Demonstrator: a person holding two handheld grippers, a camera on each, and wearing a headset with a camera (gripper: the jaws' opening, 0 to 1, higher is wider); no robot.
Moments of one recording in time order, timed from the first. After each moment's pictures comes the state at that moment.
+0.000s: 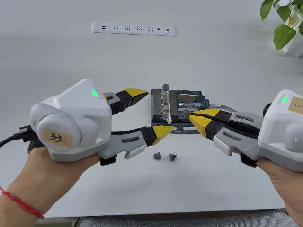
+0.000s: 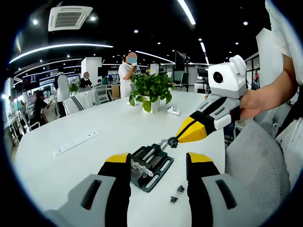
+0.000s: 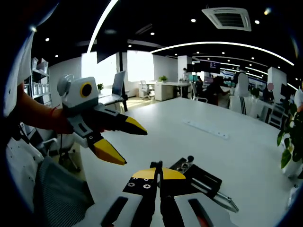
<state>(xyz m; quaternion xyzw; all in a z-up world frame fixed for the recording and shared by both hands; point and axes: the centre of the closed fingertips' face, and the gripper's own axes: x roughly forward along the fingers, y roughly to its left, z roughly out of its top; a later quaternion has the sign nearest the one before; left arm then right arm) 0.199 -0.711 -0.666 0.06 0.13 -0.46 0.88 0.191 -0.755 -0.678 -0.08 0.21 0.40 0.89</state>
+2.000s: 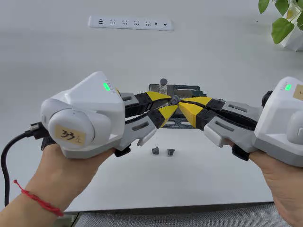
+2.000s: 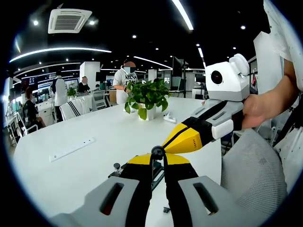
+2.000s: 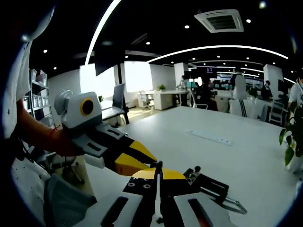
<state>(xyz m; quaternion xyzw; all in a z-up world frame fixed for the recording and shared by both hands) 0.193 -0.734 -0.651 0.05 0.10 -0.47 0.88 0.186 -0.740 -0.656 -0.03 0.19 0.40 0.90</state>
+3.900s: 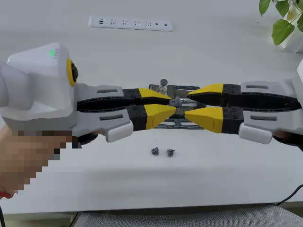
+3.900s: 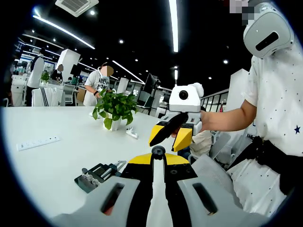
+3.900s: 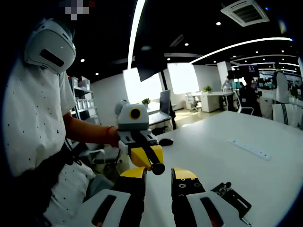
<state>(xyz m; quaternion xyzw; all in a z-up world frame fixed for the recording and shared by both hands) 0.158 -0.721 -0.598 -0.11 0.10 -0.61 0.78 0.150 -0.727 -0.597 0.01 0.17 0.61 0.77</state>
